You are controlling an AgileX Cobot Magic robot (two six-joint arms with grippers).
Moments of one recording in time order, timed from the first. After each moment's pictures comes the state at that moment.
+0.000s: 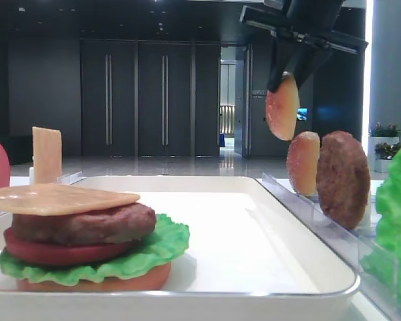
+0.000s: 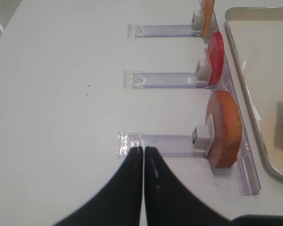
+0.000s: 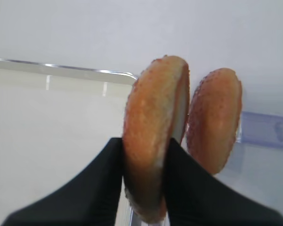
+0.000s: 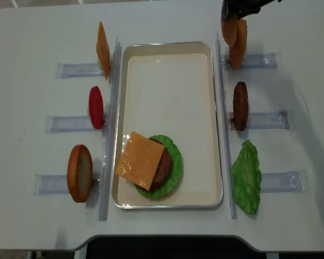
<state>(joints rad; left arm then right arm) 0.05 -0.01 -0.47 0.05 1.11 0.00 0.33 1.95 -1.74 0.18 0.97 0.12</state>
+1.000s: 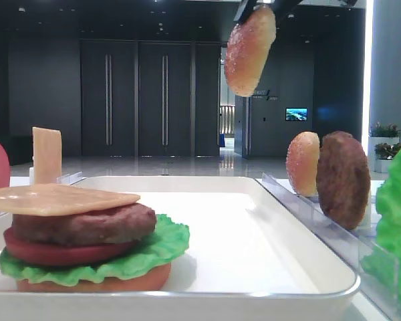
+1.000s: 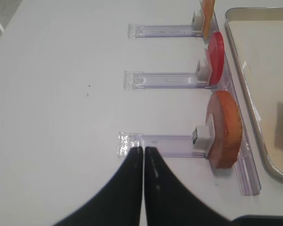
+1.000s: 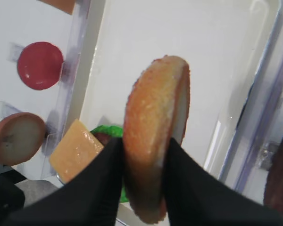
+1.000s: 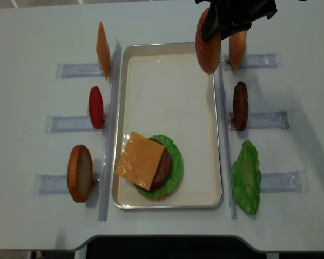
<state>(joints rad) 0.05 -0.01 -0.47 0.05 1.11 0.00 0.39 1.74 -1.61 0.51 1.16 -0.03</state>
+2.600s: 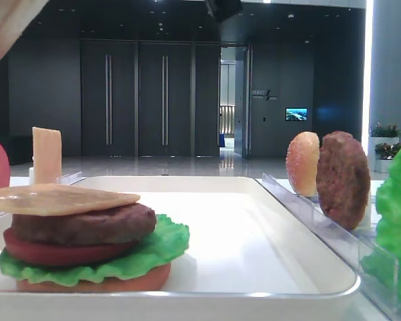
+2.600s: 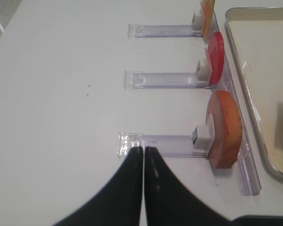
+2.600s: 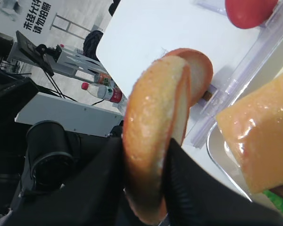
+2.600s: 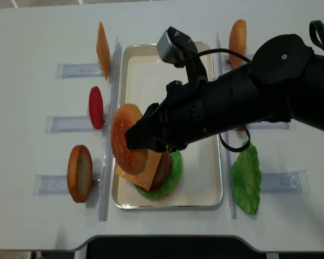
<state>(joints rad) 0.05 -0.01 -0.47 0.05 1.11 0.00 0.76 1.56 -0.98 1.41 0.70 -0.80</state>
